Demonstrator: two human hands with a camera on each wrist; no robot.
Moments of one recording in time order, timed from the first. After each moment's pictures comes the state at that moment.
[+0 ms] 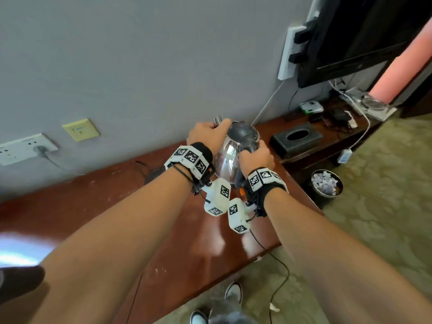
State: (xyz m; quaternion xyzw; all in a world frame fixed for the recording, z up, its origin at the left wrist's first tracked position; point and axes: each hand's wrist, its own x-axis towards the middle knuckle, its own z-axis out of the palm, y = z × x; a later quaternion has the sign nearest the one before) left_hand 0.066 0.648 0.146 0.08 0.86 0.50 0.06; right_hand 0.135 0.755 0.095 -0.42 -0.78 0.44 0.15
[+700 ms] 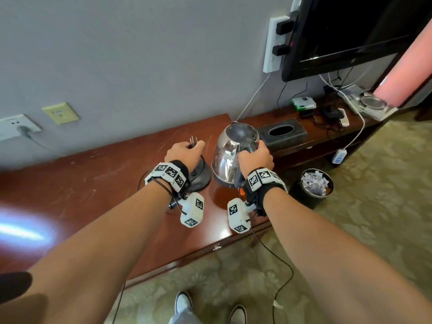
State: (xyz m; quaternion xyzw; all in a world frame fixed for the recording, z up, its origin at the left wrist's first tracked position) left_hand 0.146 0.715 0.103 -0.04 0.92 0.39 0.08; right_hand 0.204 0.881 0.078 -0.39 -0.79 0.46 0.11
